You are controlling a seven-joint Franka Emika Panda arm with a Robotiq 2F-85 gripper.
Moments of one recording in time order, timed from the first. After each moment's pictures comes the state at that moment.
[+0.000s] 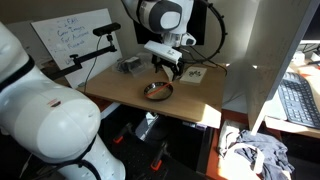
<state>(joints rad) 0.08 -0.18 -0.21 -2.55 0.31 2.31 -0.37</state>
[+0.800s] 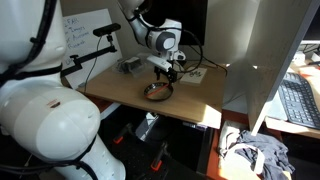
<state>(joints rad) 0.07 0.35 0.01 -2.21 0.33 2.45 -0.05</state>
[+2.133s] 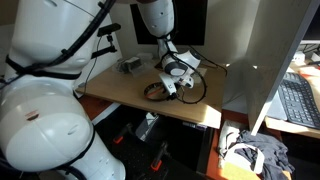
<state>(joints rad) -0.19 0.65 0.17 -2.10 0.76 2.51 -0.29</state>
